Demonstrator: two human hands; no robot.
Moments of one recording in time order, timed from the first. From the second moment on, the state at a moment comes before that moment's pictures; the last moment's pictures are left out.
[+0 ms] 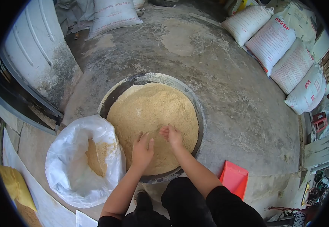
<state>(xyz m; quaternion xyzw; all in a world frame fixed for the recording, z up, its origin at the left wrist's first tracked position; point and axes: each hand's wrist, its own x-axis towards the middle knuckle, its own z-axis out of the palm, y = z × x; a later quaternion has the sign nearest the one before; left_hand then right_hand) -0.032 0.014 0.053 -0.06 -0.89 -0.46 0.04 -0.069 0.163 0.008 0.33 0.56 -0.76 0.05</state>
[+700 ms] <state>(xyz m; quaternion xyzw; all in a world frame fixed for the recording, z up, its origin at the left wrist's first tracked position) -0.039 0.073 -0.029 0.35 -0.49 -0.80 -0.01 -0.043 0.119 -0.052 0.40 0.48 -0.78 0.02</state>
